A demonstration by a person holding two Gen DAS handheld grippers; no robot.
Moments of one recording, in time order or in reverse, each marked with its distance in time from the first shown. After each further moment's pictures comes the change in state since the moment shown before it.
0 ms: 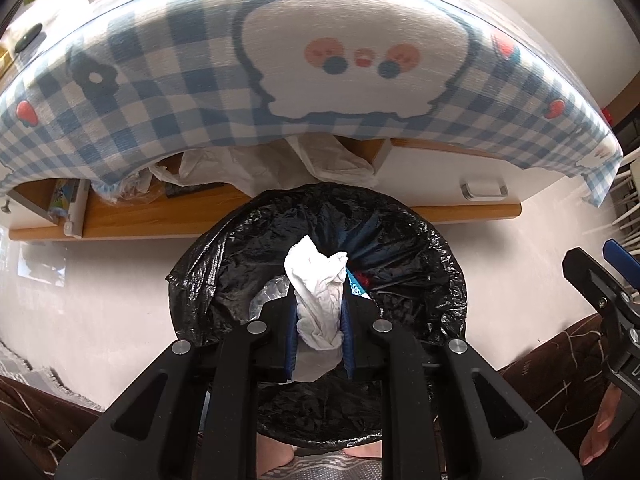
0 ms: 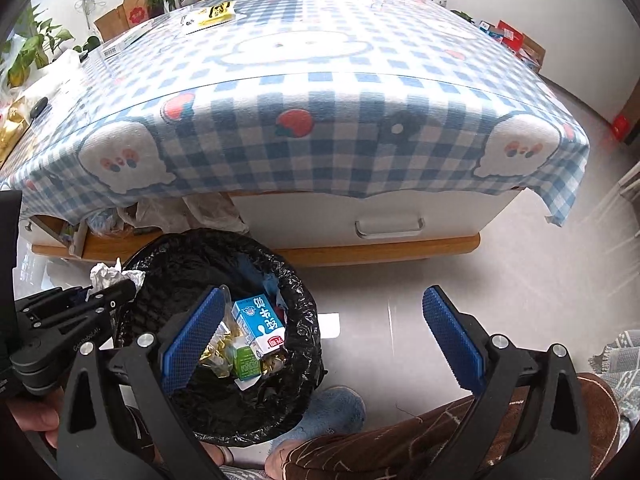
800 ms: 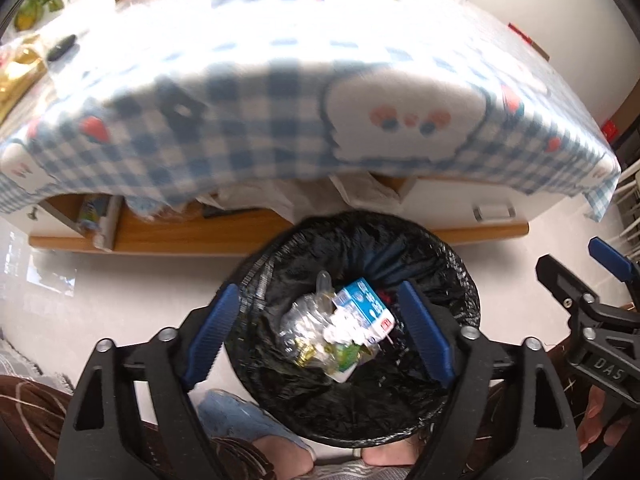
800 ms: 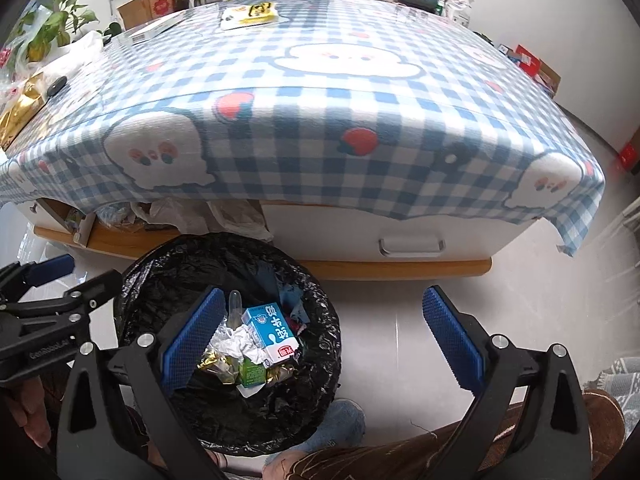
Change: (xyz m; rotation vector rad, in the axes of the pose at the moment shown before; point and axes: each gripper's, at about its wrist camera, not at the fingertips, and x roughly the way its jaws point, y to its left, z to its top) left arm -0.043 0.032 -0.002 -0.014 -0.111 0.045; right arm -0.002 0.035 0.005 -0.086 -0.041 0.014
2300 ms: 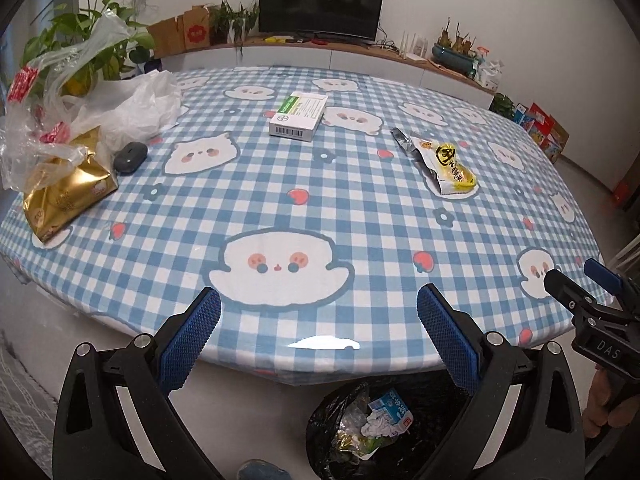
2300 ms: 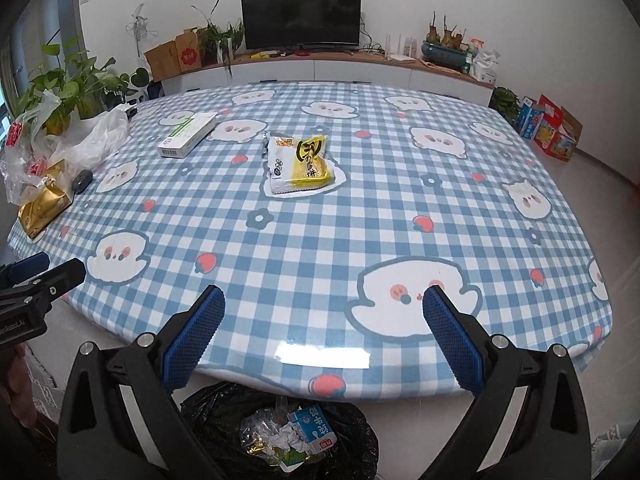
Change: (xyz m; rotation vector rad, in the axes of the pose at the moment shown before) left arm -0.089 0.091 0.150 -0.091 -0.227 0.067; right arm -0.039 0.039 0.169 -0.023 -0.165 0.091
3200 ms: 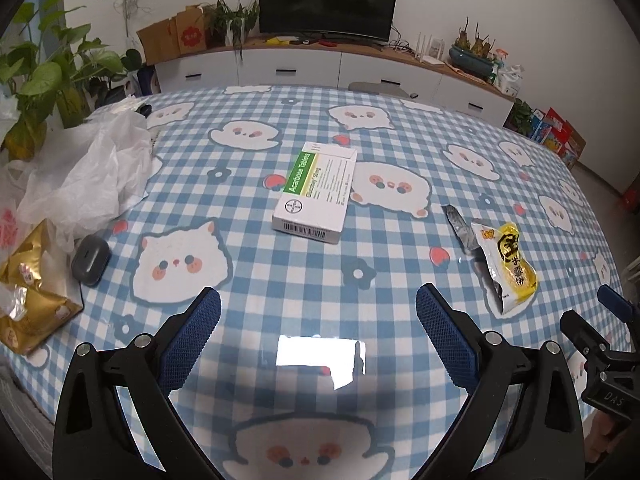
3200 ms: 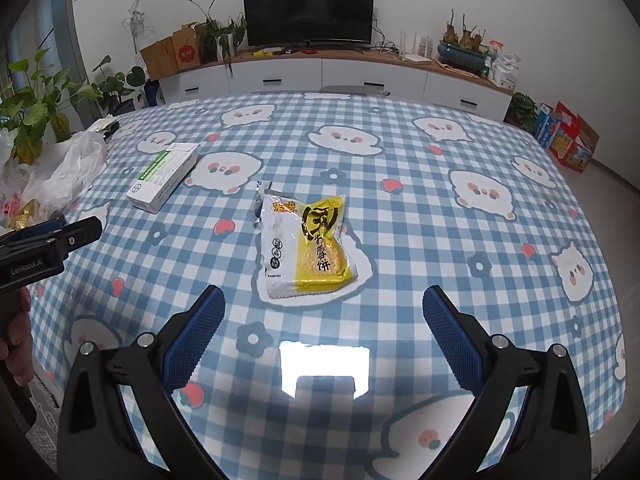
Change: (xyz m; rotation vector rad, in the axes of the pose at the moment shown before) left arm 0.105 0.023 0.135 0.006 0.022 0.023; right arm 0.091 0.012 0.101 -0.020 0.025 0.013
